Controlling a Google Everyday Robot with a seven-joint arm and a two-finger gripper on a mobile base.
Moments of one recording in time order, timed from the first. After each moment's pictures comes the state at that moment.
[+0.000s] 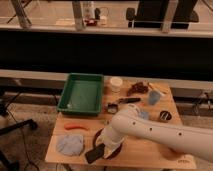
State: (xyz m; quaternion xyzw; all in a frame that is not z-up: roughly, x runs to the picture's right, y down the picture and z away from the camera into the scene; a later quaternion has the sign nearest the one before) arm -0.009 0.279 0.686 -0.31 -0.29 -0.21 0.88
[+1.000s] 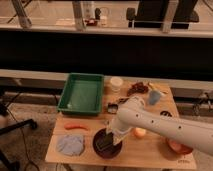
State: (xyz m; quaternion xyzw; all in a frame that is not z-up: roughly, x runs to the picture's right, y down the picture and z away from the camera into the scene) arm 0.037 0.237 0.747 -0.29 -0.21 -0.21 0.91
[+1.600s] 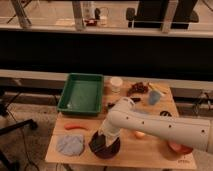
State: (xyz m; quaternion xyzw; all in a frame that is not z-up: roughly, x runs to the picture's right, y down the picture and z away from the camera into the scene) arm -0.014 0.256 0.728 -0.28 -0.24 -0.24 0.90
